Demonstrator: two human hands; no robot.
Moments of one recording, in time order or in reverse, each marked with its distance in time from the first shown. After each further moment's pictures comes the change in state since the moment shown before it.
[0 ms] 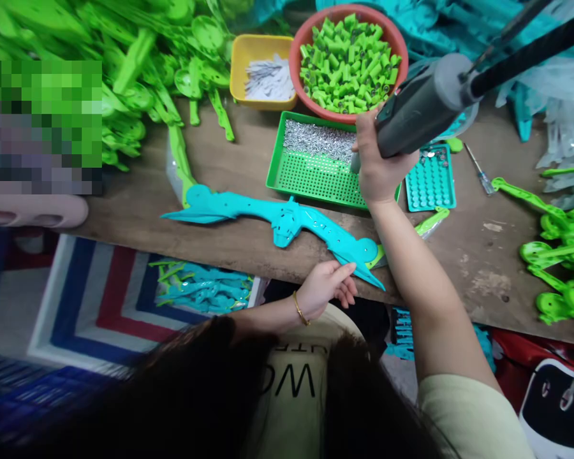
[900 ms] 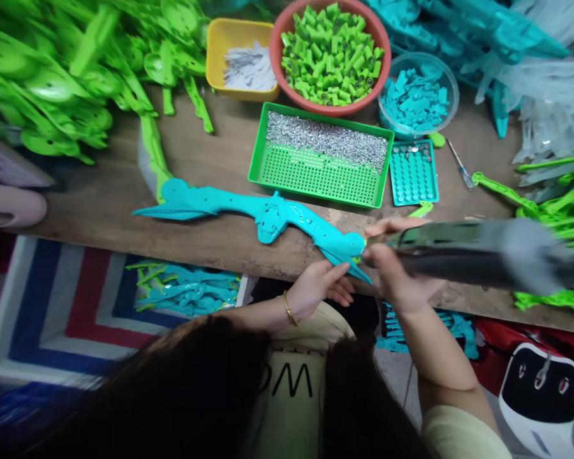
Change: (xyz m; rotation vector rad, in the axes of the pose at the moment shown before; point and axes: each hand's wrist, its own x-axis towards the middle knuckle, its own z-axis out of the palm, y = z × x) left_hand 0.000 -0.005 0.010 -0.029 -0.066 -0.038; right_hand -0.091 -0.124 -0.111 0.053 -0.153 0.063
